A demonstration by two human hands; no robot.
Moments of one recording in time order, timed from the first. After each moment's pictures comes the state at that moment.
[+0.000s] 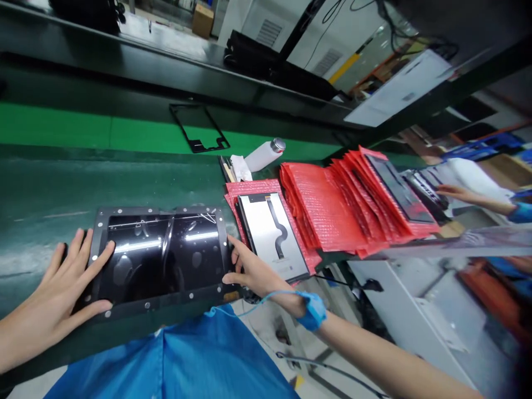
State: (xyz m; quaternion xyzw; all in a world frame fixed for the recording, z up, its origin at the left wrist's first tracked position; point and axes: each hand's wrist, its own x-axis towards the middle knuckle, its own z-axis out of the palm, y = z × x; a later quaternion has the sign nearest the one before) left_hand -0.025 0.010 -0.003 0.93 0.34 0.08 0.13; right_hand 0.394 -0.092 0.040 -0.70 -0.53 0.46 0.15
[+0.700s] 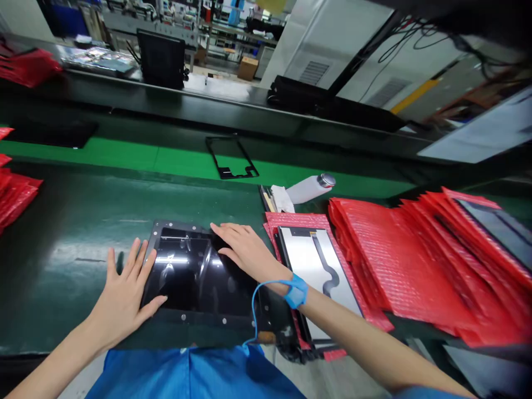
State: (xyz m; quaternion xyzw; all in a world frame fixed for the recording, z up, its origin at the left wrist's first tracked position) left_hand 0.015 -0.024 0.007 0.88 0.45 0.11 -0.03; right_hand 0.338 0.026 0.060 -0.47 -0.87 0.10 0.08
